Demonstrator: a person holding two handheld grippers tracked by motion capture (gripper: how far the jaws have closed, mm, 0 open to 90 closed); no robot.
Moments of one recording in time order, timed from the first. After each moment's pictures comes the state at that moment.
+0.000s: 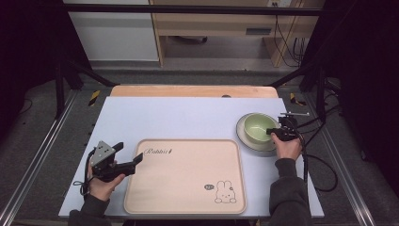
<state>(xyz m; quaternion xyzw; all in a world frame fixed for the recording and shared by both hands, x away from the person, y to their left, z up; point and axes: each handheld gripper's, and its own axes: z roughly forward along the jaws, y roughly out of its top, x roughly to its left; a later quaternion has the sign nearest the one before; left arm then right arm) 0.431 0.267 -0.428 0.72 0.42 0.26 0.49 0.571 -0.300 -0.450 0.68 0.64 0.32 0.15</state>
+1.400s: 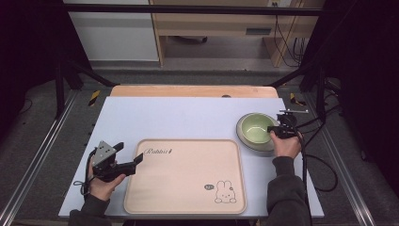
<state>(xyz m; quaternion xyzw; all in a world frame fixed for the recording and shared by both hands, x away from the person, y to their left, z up) 0.432 0.266 -0.429 0.72 0.42 0.27 0.49 0.567 -0.289 -0.432 0.69 0.64 0.31 0.17</state>
